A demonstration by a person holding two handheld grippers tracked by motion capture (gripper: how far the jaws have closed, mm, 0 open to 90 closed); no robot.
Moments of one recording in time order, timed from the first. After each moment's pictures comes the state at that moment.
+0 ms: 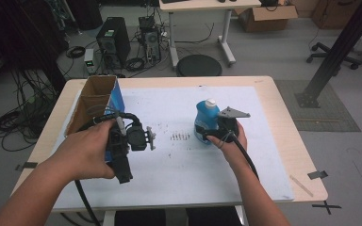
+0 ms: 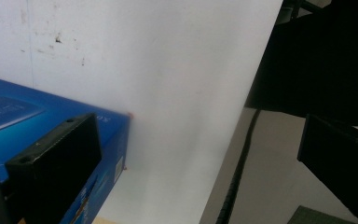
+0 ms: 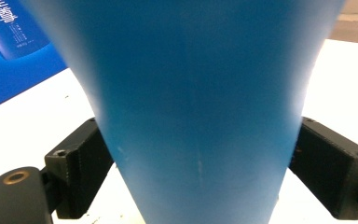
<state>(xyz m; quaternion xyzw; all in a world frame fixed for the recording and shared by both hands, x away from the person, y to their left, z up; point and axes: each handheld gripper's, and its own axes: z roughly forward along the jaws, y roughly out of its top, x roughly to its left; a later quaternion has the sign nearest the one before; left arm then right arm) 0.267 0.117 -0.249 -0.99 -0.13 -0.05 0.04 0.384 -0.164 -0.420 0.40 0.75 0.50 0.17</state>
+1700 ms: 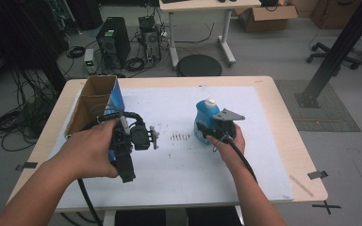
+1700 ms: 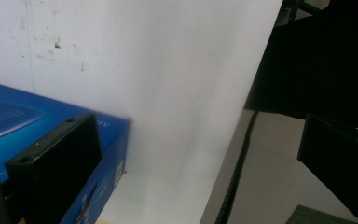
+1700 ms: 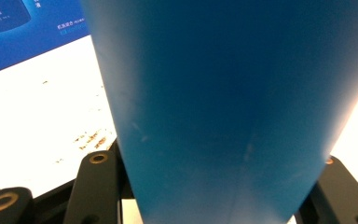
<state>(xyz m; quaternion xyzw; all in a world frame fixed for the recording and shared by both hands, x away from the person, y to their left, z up) 0.269 0.110 -0.249 -0.99 -0.13 -0.04 0.04 0.383 -0.156 -0.426 0.38 0.76 0.48 0.22</state>
